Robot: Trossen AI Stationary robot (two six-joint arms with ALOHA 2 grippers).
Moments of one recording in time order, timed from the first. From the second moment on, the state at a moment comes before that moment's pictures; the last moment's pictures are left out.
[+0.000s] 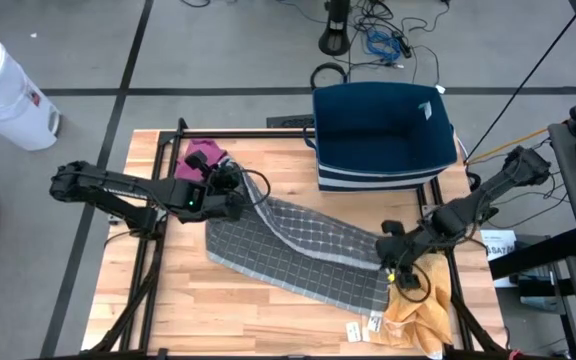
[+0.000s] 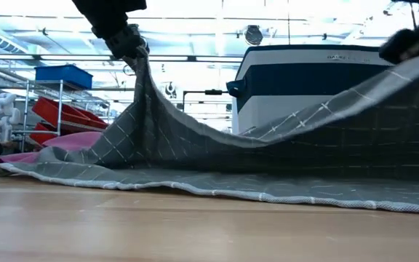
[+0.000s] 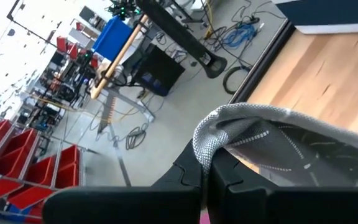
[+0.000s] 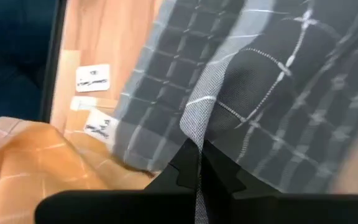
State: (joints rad) left arm -0.10 1.27 1.03 -0.87 -1.15 -0.26; right arm 0.56 1.04 0.72 -0.78 -0.02 0.55
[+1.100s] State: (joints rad) left arm -0.09 1.27 1.03 -0.91 -1.10 -0.28; right arm 0.69 1.31 0.66 -0.30 -0.16 0.60
